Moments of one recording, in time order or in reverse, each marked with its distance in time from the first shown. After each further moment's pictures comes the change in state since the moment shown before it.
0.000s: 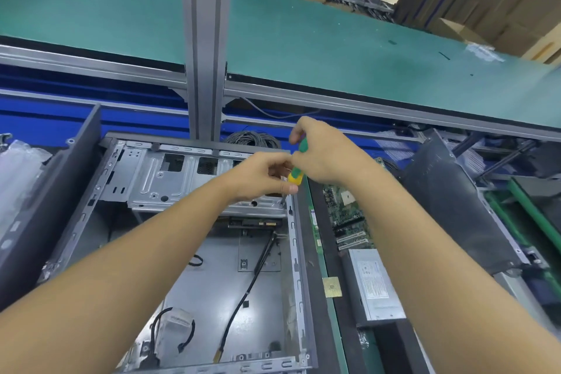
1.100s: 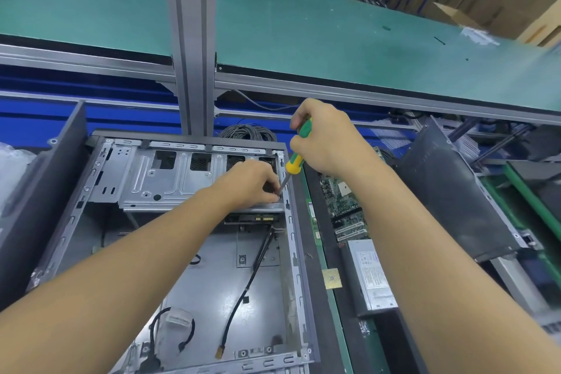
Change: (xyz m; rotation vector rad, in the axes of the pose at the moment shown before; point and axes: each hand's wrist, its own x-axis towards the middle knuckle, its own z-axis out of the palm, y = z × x) left_hand -0.005 -0.010 0.006 0.838 0.015 -0.015; right_hand -0.001 0.009 0.003 0.202 0.218 -0.043
